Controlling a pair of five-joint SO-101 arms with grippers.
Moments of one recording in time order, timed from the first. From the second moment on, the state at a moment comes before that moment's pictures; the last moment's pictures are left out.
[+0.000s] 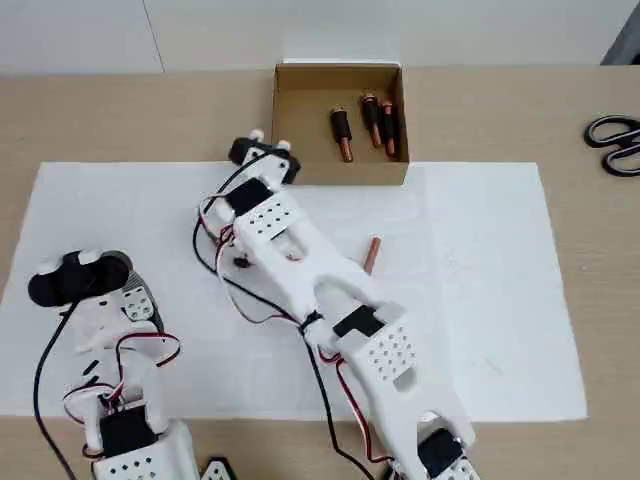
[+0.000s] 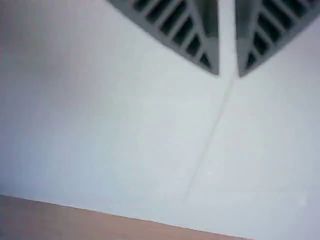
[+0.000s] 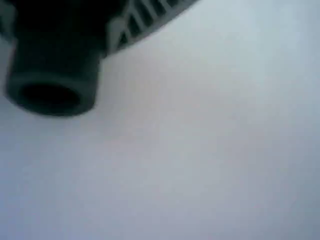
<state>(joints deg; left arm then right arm) -21.5 -103.3 96.5 40.7 4.6 -41.1 44.8 -38.3 79.6 -52.6</state>
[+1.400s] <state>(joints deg) 6.7 -90.9 59.4 64.0 14.6 -14.5 -12.2 -38.2 96.2 -22.7</state>
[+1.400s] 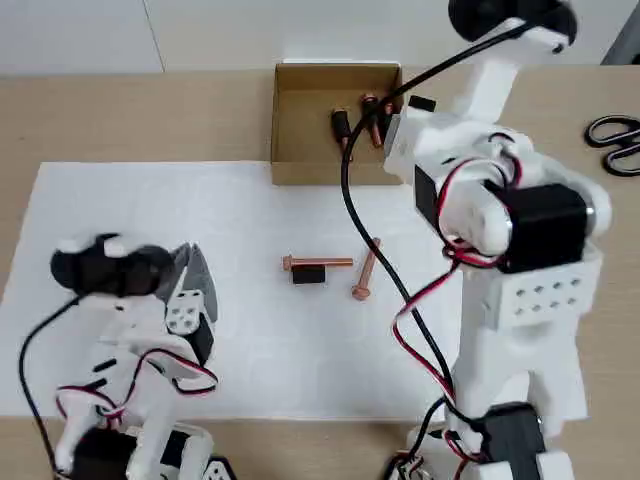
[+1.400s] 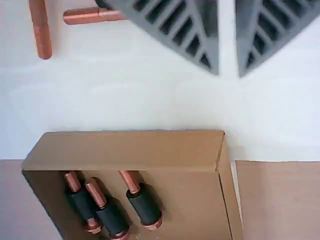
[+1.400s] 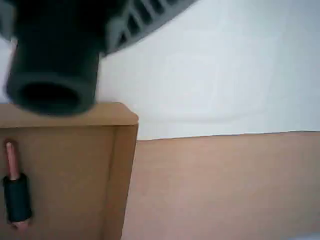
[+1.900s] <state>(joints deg) 12.1 -36.5 17.2 86.5 15.1 -25.2 -13.1 -19.3 96.2 -19.6</state>
